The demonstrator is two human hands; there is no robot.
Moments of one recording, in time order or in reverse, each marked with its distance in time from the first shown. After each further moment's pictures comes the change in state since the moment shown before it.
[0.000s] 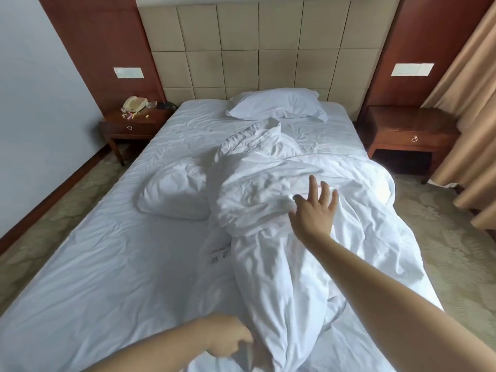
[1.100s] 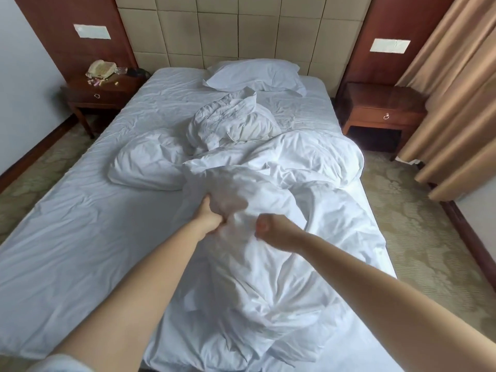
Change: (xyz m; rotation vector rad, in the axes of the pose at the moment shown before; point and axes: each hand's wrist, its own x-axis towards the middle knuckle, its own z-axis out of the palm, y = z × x) left_hand 0.048 0.004 -0.078 -1.252 0.707 -0.397; right_hand -0.092 0.026 -0.022 0.478 -0.755 -0.110
